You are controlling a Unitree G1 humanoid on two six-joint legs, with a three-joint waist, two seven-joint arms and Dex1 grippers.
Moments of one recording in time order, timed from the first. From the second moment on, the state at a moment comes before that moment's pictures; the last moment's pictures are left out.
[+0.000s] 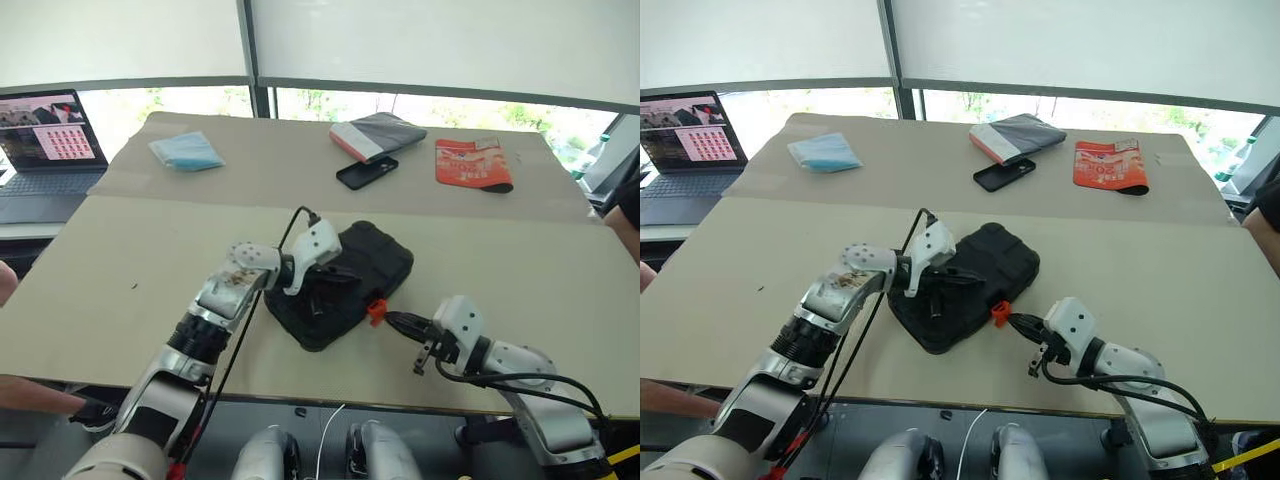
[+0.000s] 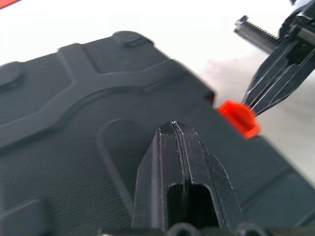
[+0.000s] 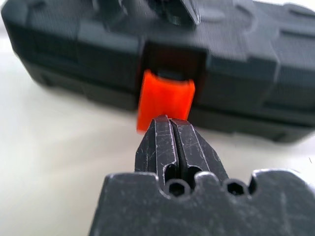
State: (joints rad) left arm -0.69 0.34 -0.34 0.15 -0.17 0.47 -1.05; right arm 0.05 -0.57 0.05 -0.34 0.25 0.20 0.74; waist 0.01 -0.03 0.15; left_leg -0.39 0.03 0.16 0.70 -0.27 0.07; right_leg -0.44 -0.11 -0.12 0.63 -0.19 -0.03
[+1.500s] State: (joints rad) left arm -0.71 0.35 -0.30 0.19 -0.17 0.51 -1.06; right arm -0.05 -0.47 0.01 -0.32 0.32 0.30 0.72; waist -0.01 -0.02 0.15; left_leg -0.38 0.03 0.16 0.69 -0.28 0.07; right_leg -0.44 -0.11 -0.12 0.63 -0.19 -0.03
